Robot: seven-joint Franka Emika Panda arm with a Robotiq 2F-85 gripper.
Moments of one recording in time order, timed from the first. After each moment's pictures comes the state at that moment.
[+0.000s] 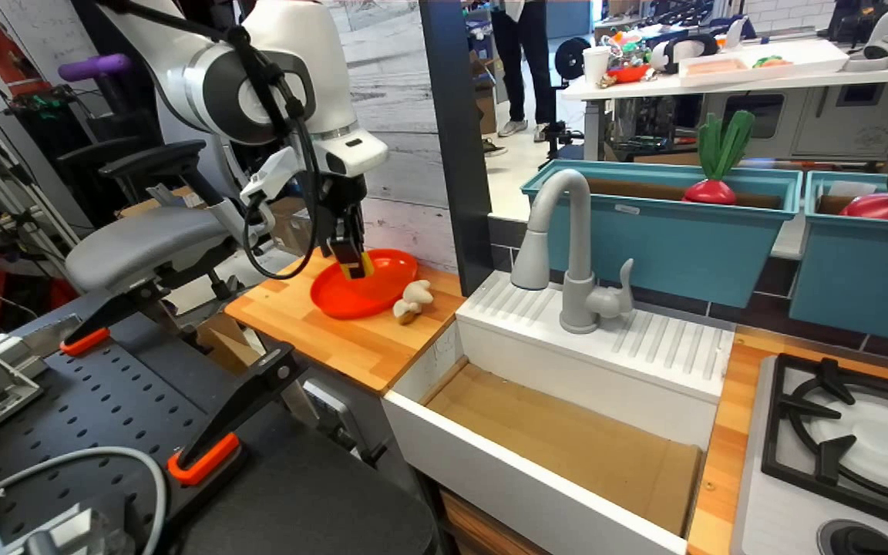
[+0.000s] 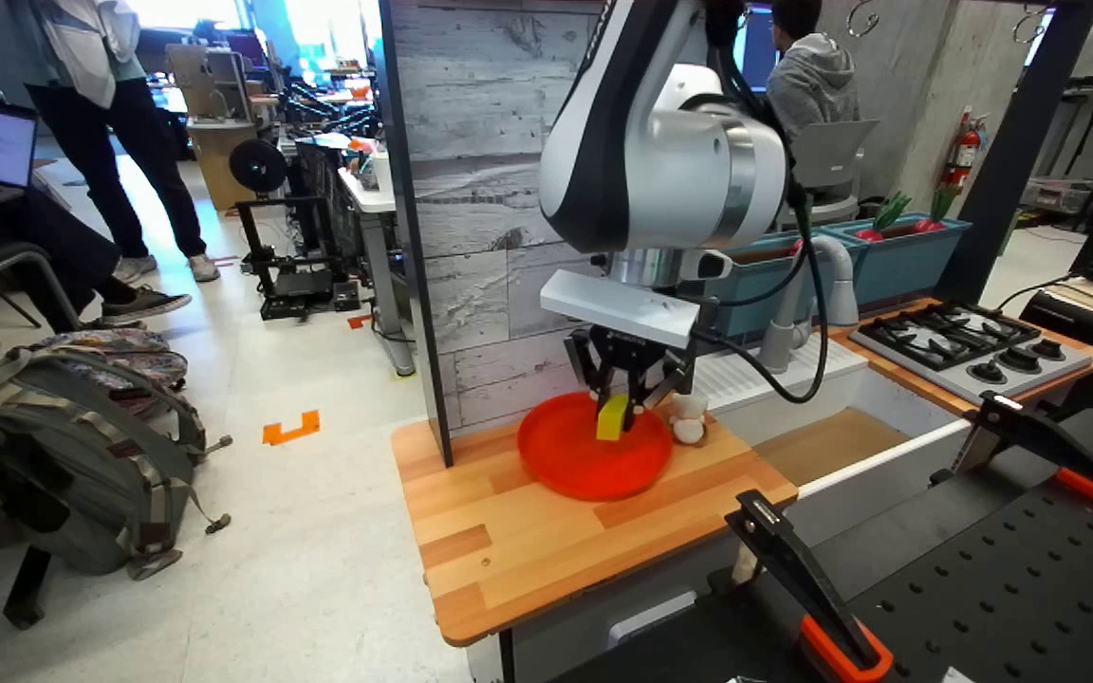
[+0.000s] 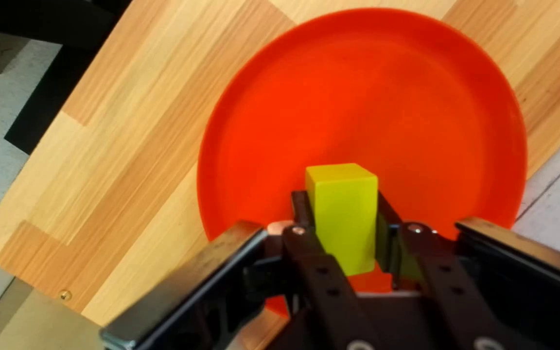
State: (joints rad) arm 0.19 0.89 -0.04 -1.86 0.29 2.73 0.74
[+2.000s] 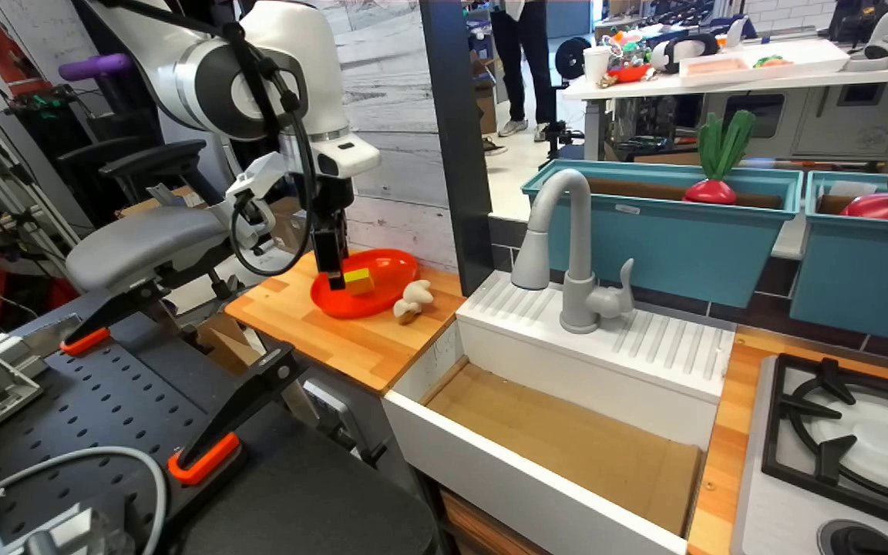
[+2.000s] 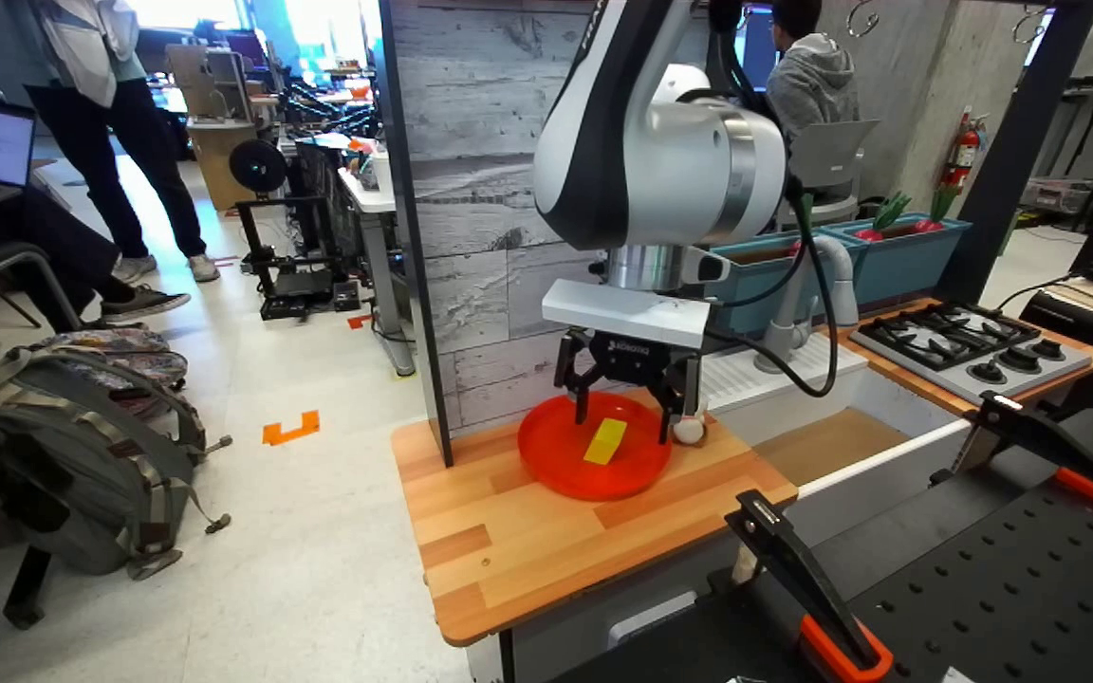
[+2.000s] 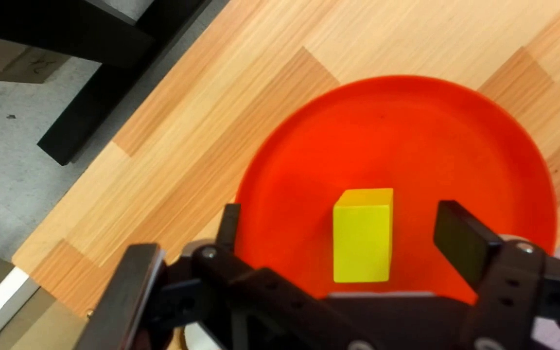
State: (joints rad) arm 0.20 0.86 -0.03 -1.89 0.27 2.64 0.69
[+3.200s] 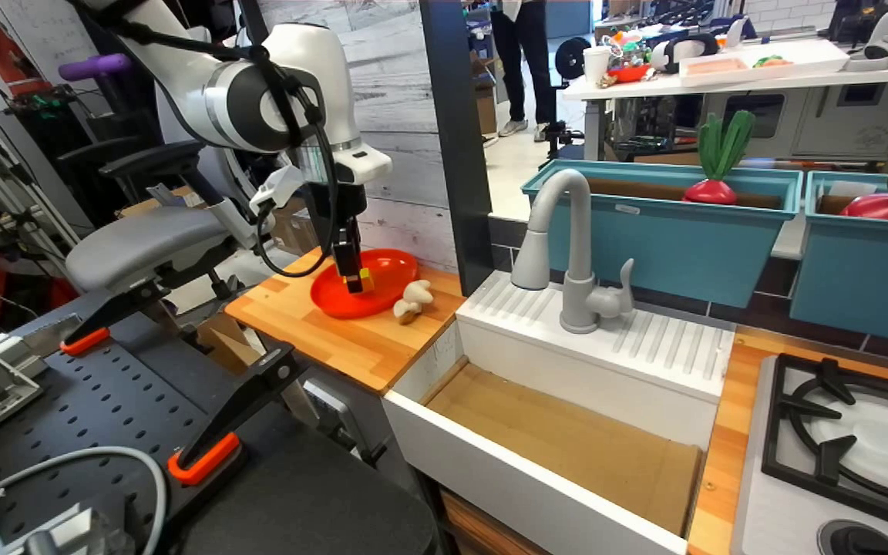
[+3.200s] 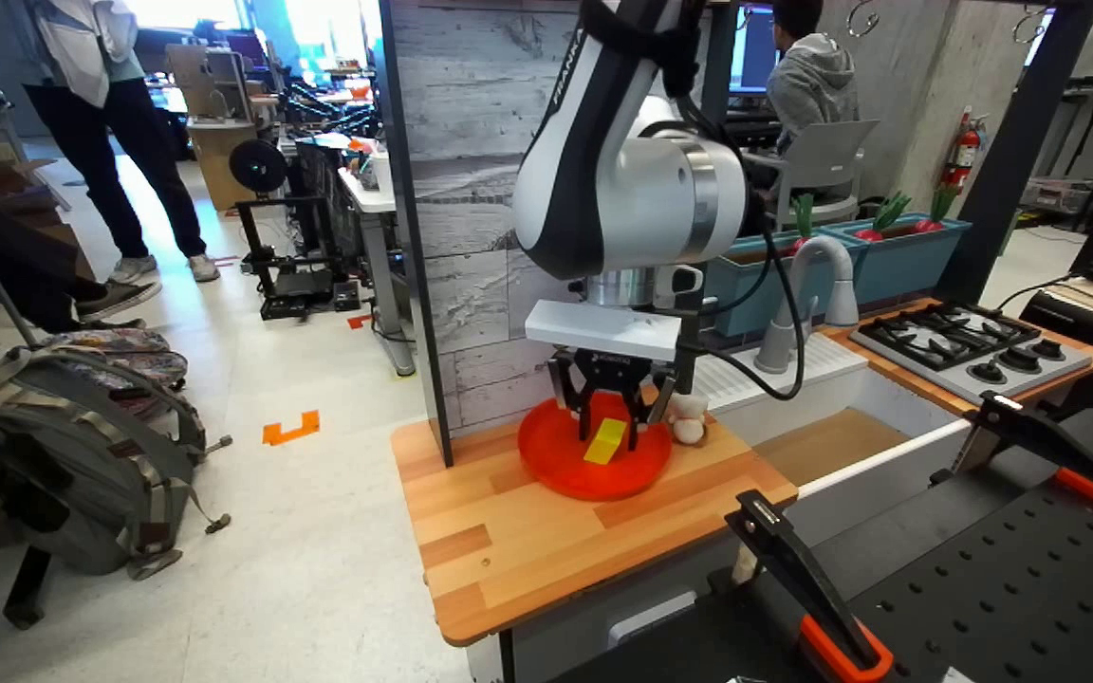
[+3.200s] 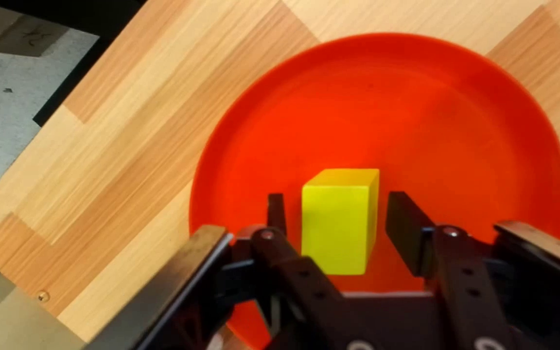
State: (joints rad) arm 0.25 0.97 -0.08 -1.75 0.23 2.60 0.73
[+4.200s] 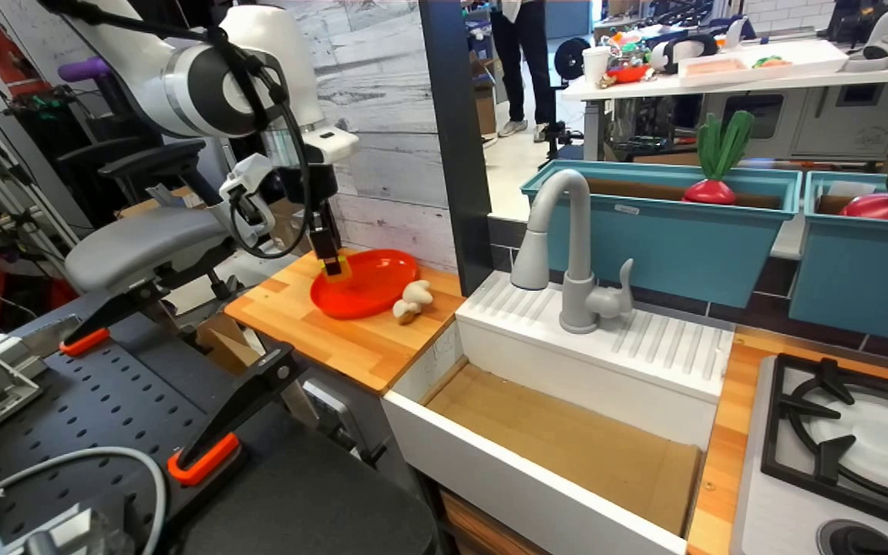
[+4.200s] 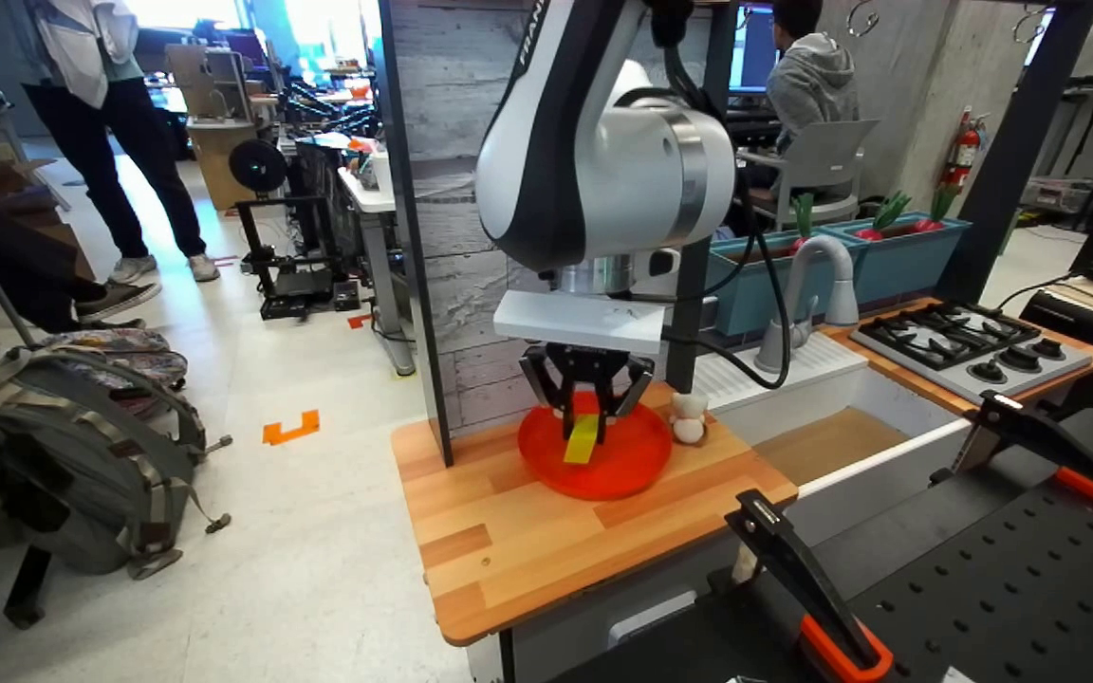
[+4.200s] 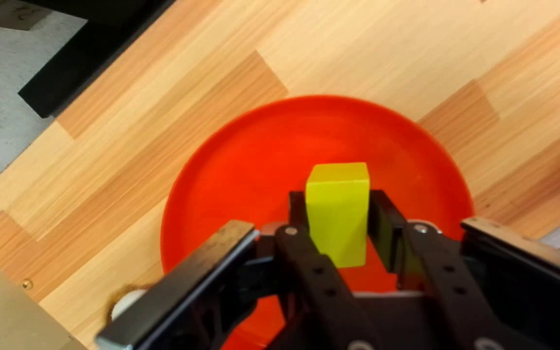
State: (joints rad) arm 0.33 0.88 -0.08 -1.84 0.19 2.66 0.73
